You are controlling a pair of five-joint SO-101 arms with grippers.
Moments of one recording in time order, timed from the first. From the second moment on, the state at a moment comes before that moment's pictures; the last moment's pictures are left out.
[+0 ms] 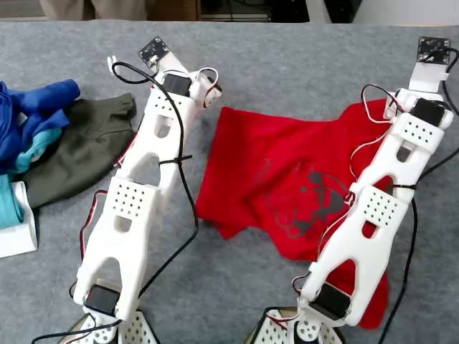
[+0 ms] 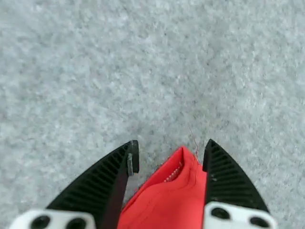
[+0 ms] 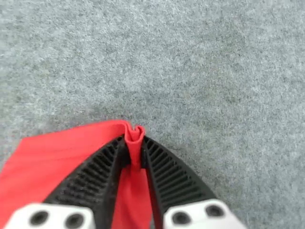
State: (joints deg) left arm 13.9 62.8 -68.5 72.7 45.1; right arm 27.7 79.1 -93.0 72.0 8.7
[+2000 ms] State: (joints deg) left arm 18.5 68.4 -70.8 71.4 43.5; right arm 27.5 79.1 -93.0 72.0 9.1
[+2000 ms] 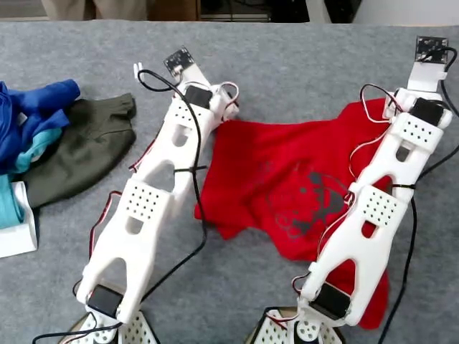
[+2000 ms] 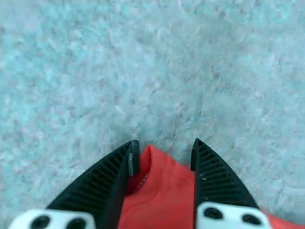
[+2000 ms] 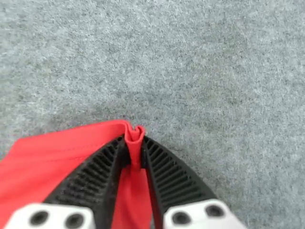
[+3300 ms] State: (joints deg) left arm 18.8 68.2 -92.7 84.1 39.8; right arm 22.9 74.2 -93.0 83.5 14.2
